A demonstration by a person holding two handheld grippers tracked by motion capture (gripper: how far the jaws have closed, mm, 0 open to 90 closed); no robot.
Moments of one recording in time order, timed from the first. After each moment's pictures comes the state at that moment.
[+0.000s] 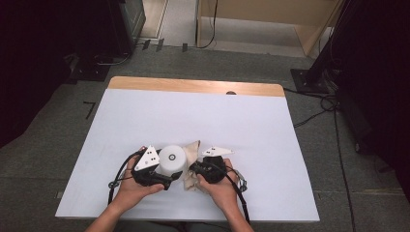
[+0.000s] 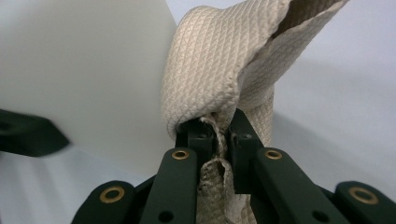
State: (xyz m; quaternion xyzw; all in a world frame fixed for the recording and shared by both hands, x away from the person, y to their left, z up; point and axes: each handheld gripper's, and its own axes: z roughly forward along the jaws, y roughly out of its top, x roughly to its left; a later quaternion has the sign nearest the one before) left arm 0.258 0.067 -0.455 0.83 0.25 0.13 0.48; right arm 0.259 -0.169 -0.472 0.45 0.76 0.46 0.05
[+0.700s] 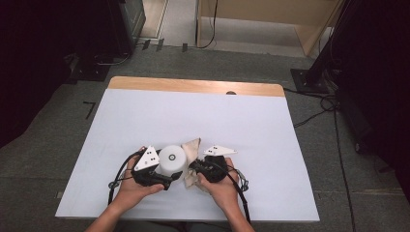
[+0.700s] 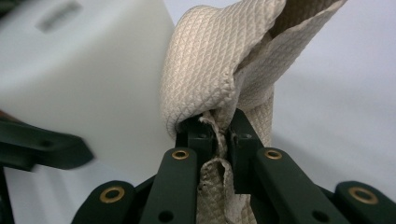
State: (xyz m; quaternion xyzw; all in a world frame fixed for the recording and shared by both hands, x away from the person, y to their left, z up) left arm 0.258 0.067 -0.456 0.83 0.25 0.13 0.48; right arm 0.260 -0.169 -0.475 0.45 0.76 0.46 0.05
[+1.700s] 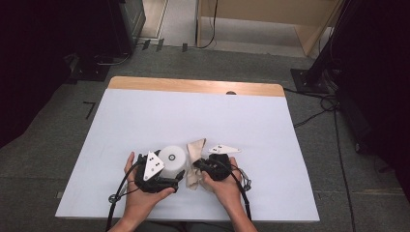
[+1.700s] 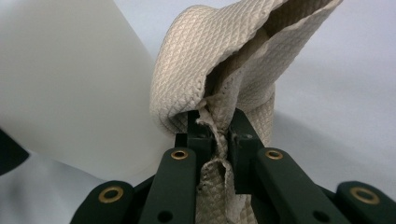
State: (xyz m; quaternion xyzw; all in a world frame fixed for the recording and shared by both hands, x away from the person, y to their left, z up) left arm 0.227 0.044 -0.449 0.79 0.36 0.22 0.45; right arm 0.266 -0.181 -0.480 0.48 0.75 0.46 0.05
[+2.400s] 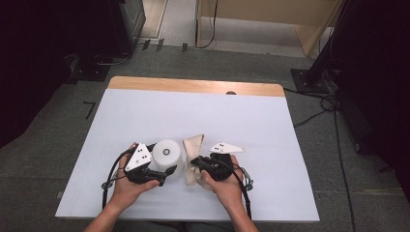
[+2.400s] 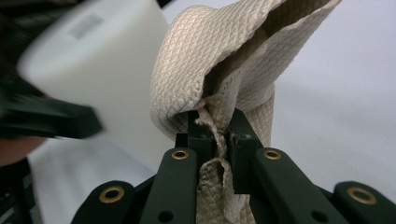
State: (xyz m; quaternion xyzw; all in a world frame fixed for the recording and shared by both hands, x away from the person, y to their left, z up) left arm 0.258 0.082 -0.442 0.82 0.24 0.18 0.49; right arm 0.254 -0.181 -0.443 0.43 0.74 0.52 0.05
